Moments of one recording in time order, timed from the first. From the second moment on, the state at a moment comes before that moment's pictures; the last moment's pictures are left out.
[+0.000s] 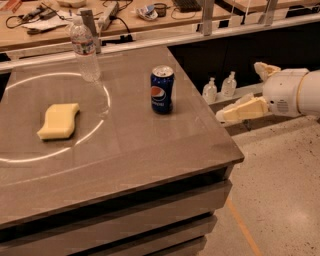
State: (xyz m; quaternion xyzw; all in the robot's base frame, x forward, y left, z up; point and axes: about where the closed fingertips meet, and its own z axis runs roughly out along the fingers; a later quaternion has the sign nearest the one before) arm 0.572 -0.193 0.919 -0.40 0.73 0.12 0.53
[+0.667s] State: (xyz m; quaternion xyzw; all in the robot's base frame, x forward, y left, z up) arm 0.618 -0.146 0.912 -0.39 0.70 0.16 0.58
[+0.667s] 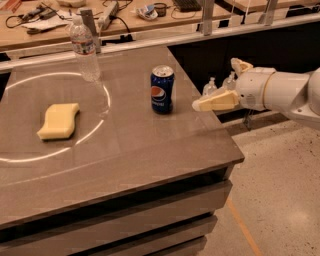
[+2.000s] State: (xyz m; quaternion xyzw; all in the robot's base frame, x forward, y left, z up) arm 0.656 -0.067 0.910 -0.40 0.67 0.25 0.57
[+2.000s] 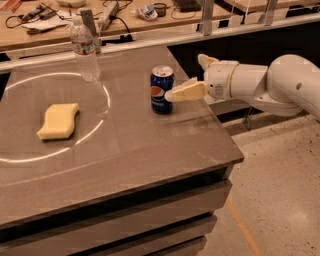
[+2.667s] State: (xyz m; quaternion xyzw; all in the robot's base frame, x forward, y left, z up) arm 0.625 -0.025 0.906 -0.44 0.65 0.32 0.54
